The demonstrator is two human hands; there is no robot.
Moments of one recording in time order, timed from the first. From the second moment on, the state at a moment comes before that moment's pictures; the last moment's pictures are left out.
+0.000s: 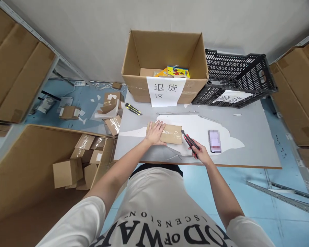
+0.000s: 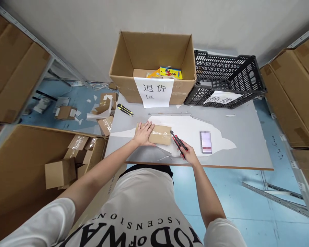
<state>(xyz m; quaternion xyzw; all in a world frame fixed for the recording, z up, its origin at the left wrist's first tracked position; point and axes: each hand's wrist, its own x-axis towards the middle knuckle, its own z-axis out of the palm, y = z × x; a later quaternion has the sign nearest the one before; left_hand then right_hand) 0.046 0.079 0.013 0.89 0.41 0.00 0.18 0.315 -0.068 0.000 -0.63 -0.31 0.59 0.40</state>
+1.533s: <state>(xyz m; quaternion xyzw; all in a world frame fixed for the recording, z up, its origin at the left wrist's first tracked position) 0.008 0.021 -0.004 0.93 0.37 0.00 0.06 0.309 -0.093 -0.065 -0.82 -0.43 0.28 0.26</state>
